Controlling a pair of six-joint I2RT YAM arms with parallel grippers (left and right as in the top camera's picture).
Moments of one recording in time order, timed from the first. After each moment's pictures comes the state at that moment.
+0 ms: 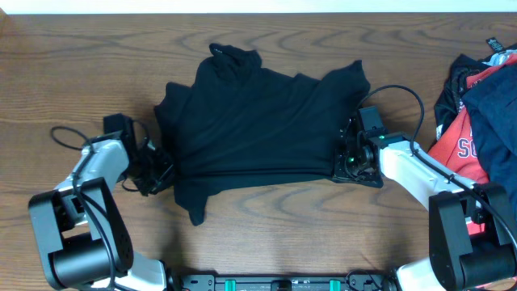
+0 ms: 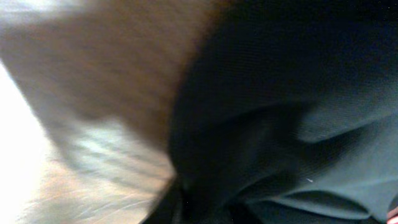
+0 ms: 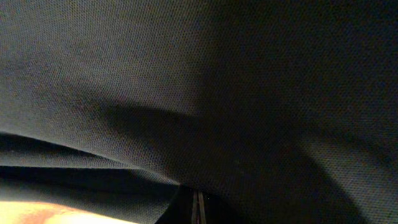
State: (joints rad) left arm 0.28 1.71 0.87 -0.77 0.41 -0.44; right arm 0.24 1.68 0.84 -0.58 -0.23 0.36
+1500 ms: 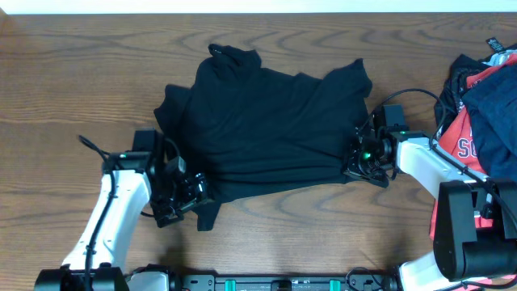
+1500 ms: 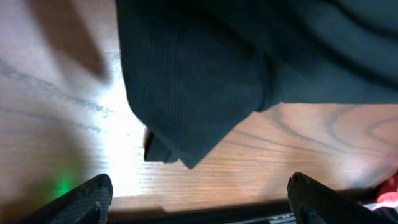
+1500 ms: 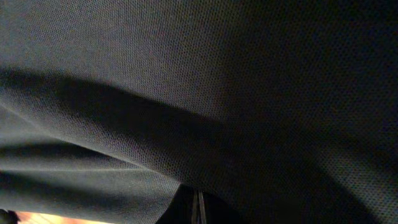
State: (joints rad) left arm 0.01 1.35 0.75 -1.06 0.40 -0.35; right arm 0.09 1.71 0.84 -0.58 -0.39 0.34
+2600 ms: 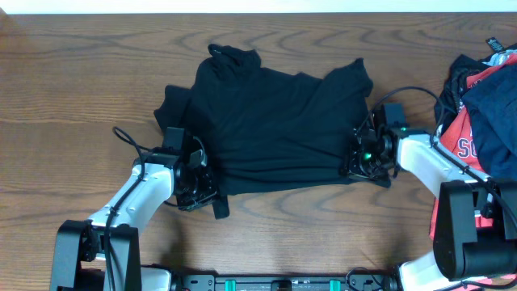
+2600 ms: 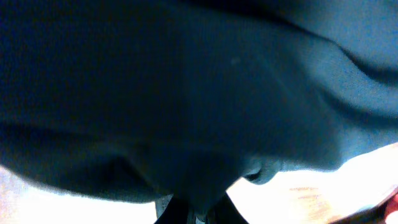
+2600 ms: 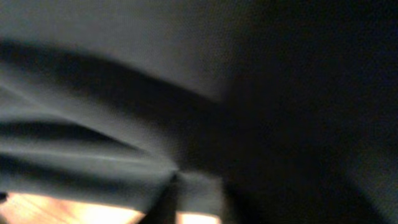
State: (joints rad) left arm -0.14 1.51 0.69 -0.70 0.44 -0.46; right arm 0.09 1.71 0.89 -0.68 -0.37 0.25
